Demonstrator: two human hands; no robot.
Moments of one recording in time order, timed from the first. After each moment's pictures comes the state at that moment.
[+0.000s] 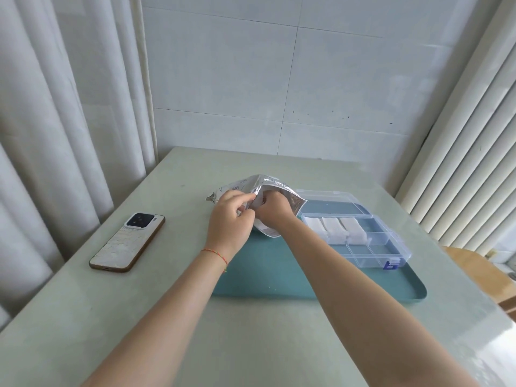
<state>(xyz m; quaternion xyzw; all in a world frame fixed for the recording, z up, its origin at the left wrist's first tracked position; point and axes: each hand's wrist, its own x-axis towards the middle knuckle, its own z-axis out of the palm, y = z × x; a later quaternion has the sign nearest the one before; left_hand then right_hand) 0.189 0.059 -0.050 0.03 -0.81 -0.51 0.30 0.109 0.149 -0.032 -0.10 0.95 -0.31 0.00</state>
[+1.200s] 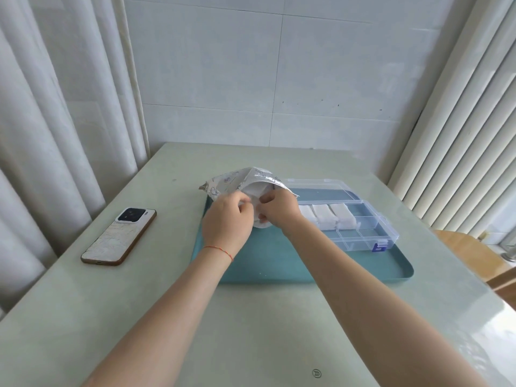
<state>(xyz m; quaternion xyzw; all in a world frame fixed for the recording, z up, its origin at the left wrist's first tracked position) 0.207 0.084 -0.045 0.12 -0.88 -0.36 0.27 0.135 0.191 -0.035 -0.05 0.88 -0.47 0.06</state>
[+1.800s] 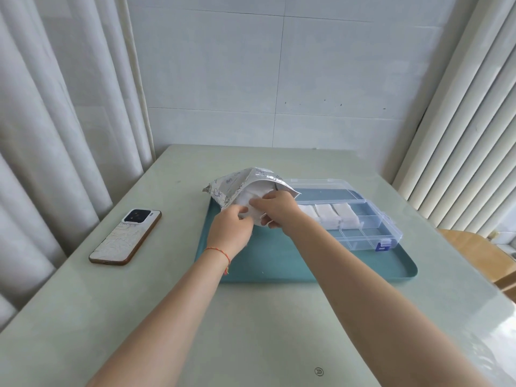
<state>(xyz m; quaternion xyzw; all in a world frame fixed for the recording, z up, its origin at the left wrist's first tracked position) 0.207 0.079 -0.058 0.14 -0.85 -0.49 0.12 0.135 0.187 -0.034 -0.04 0.84 -0.53 0.11</state>
